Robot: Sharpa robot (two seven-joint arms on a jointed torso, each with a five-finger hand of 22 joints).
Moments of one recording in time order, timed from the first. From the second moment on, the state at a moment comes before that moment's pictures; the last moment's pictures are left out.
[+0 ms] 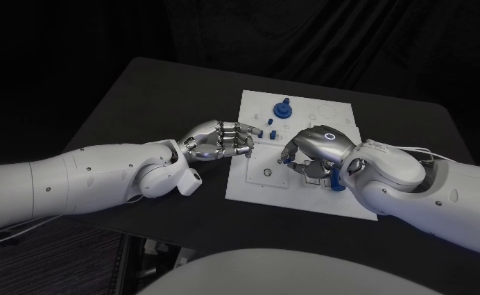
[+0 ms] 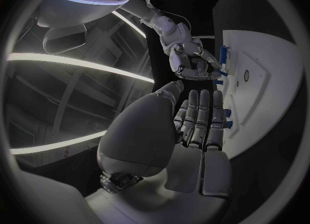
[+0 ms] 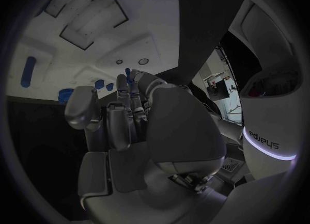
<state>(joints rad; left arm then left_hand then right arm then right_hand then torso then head) 1.05 -0.92 -0.21 1.51 -0.37 0.08 0.65 1.57 0.00 0.20 0.14 0.34 0.48 0.15 0.25 0.09 0.52 0.19 0.67 0.72 0.42 0.16 0.85 0.63 0.14 0.41 0.22 0.52 1.13 1.18 -0.78 -0.23 1.67 -1.74 -0.35 -0.09 1.44 -0.12 0.43 0.02 0.27 1.09 0.12 0.14 0.30 1.15 0.06 0.24 0.26 1.47 -0.01 1.42 1.31 0.09 1.39 0.09 1.11 1.31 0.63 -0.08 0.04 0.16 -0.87</state>
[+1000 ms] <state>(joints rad) 1.05 -0.91 -0.21 1.50 -0.37 0.09 0.63 1.57 0.00 0.20 0.14 0.35 0.46 0.15 0.25 0.09 0.51 0.20 0.67 0.69 0.43 0.17 0.85 0.61 0.14 0.43 0.23 0.51 1.13 1.16 -0.72 -0.24 1.59 -1.78 -0.34 -0.12 1.44 -0.12 0.43 0.02 0.27 1.09 0.12 0.14 0.30 1.16 0.05 0.24 0.27 1.47 -0.01 1.42 1.31 0.09 1.39 0.09 1.10 1.31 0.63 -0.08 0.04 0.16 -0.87</state>
